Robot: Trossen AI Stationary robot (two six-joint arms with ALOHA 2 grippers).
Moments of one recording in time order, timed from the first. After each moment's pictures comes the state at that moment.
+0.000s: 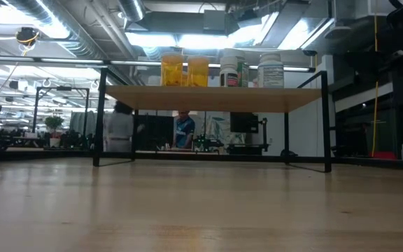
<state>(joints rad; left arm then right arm) -1.22 1.72 1.44 -0.92 -0.51 -0.72 0.20 0.01 0.01 0.02 0.00 0.07</state>
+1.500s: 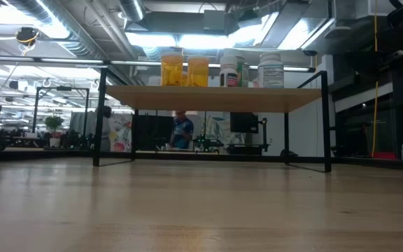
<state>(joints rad) -1.01 1.83 1.26 -0.72 -0.29 -0.59 0.20 0.01 0.01 0.02 0.00 0.07</state>
